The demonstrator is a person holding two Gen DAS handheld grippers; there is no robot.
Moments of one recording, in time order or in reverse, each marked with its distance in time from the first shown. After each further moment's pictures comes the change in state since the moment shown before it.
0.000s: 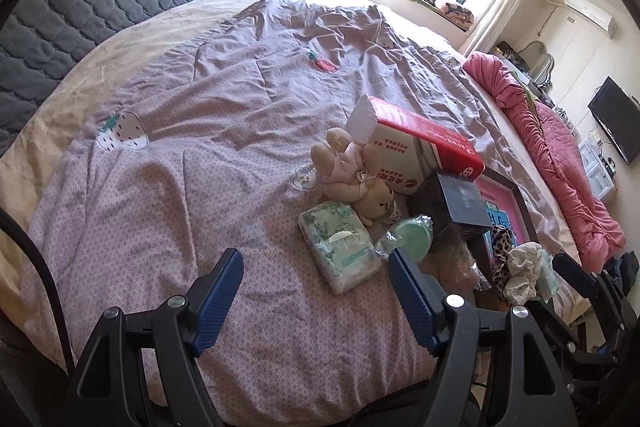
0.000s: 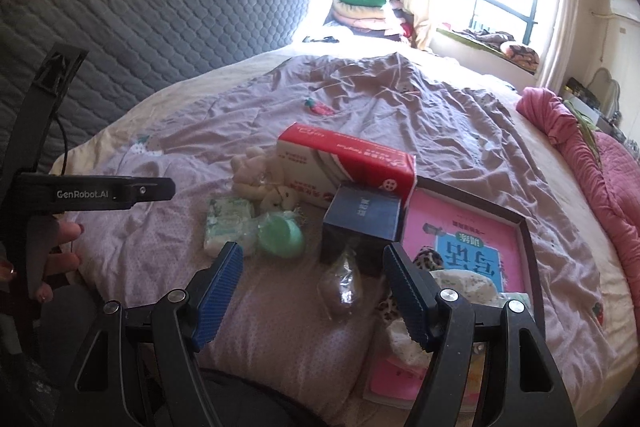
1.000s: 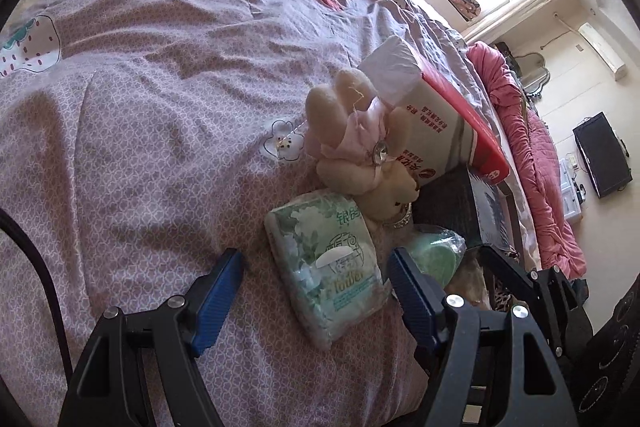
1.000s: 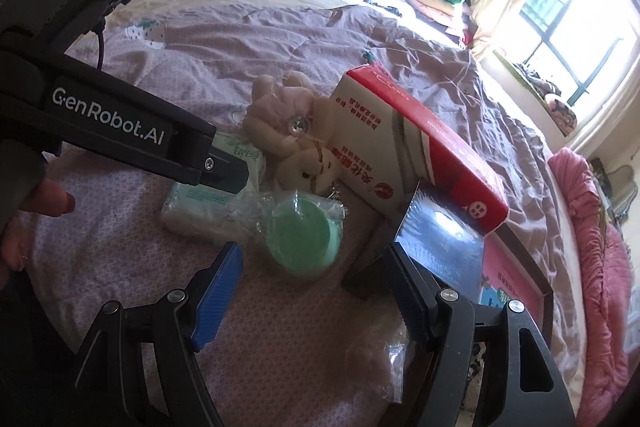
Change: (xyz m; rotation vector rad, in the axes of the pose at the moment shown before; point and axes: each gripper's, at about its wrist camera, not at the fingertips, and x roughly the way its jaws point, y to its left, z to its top) left arm 0.105 0.018 0.016 -0.164 0.177 -0.181; right arm 0.129 0.044 0.002 -0.348 0.128 -0.056
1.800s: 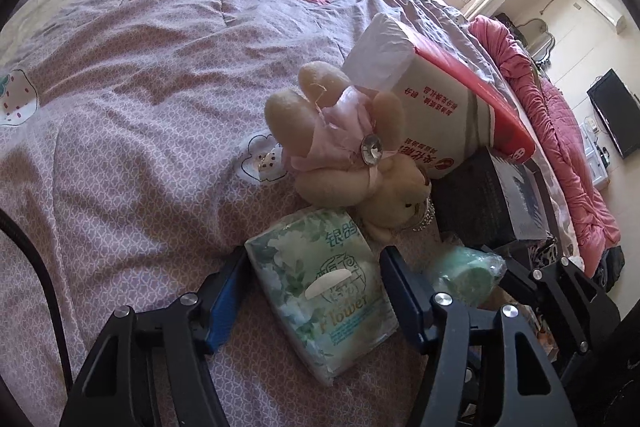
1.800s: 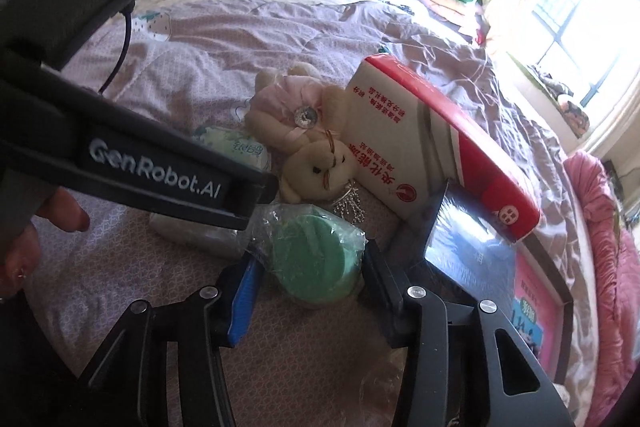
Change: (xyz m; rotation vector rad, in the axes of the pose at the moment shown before) left arm 0.028 -0.025 0.008 0.148 -0.008 0.121; right arm 0.029 -0.010 0.005 0.045 -0.002 0.071
